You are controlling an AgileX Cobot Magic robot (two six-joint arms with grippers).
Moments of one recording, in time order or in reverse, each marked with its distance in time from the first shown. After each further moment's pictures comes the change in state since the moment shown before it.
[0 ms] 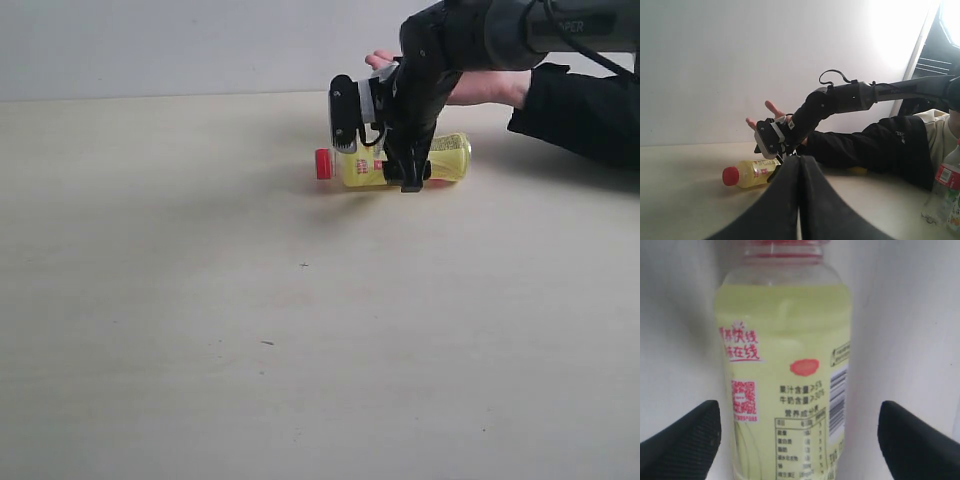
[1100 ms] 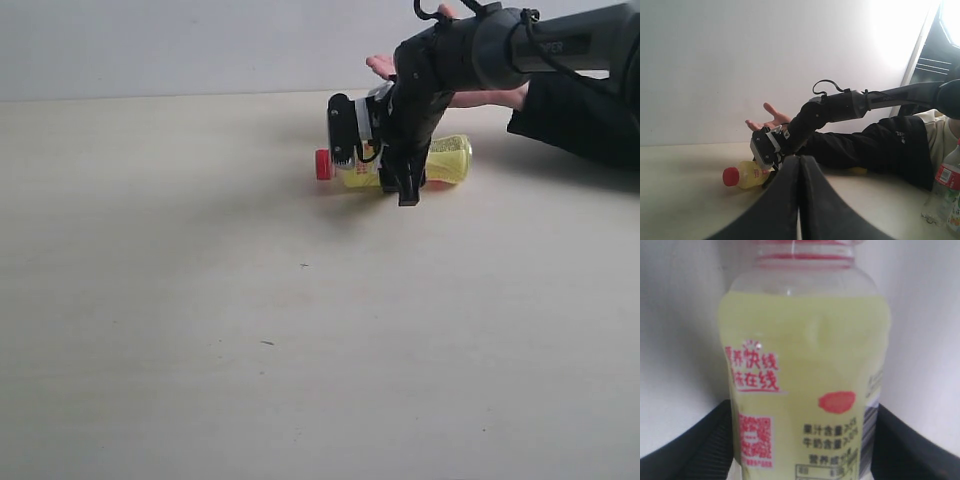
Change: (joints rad) left arm 0.000 0.000 0.000 0.000 0.000 0.000; right arm 0.000 0.053 0.000 -0.006 -0.034 0.000
